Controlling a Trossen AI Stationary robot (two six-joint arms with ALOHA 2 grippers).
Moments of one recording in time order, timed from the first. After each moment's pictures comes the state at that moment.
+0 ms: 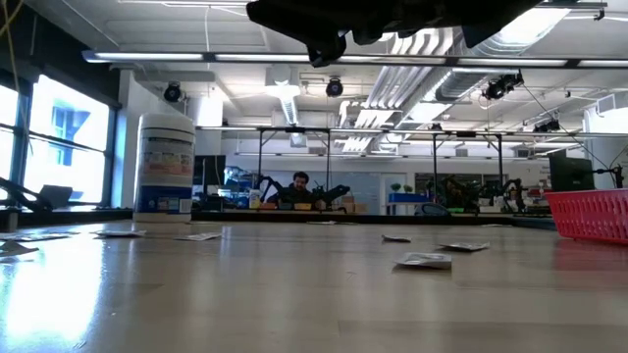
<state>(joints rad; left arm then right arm) -1.01 1.37 0.68 -0.52 0.24 -1.60 0.26 1.79 1.00 0.56 -0.11 -0.13</state>
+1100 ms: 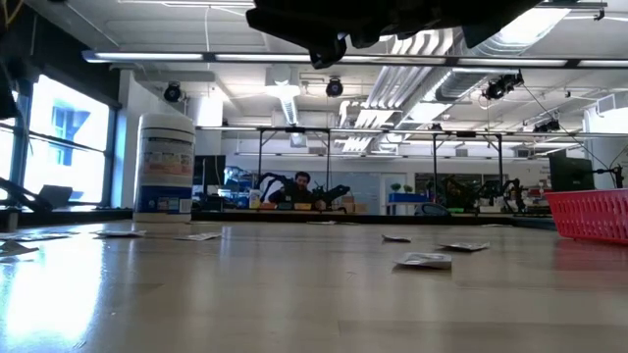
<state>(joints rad) -0.88 1.39 0.86 -0.59 -0.53 -1.34 0.26 1.79 1.00 0.56 -0.07 -0.14</state>
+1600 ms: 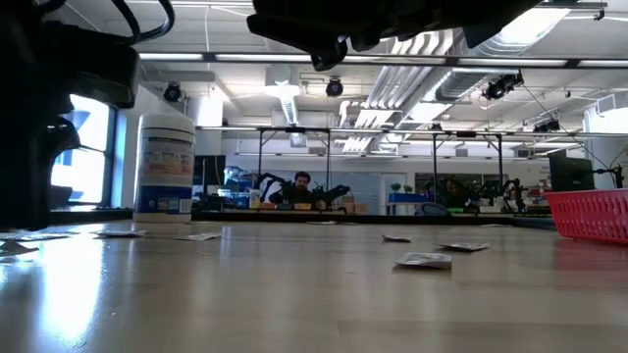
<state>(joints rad) -0.64 1.57 0.86 -0.54 -0.19 -1.10 0.26 1.79 1.00 0.55 -0.05 -0.14</state>
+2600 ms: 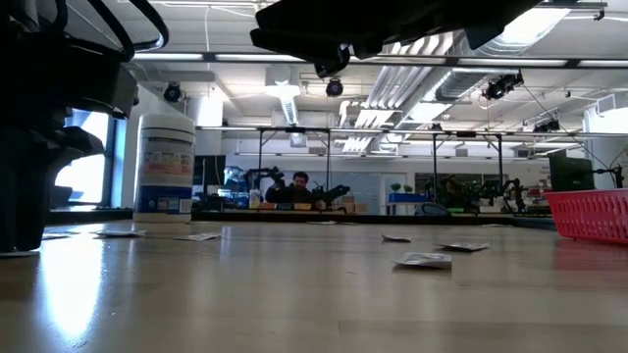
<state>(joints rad) -0.63 1.63 0.86 -0.56 -0.15 -0.82 0.26 1.79 1.00 0.51 -0.03 -0.13</state>
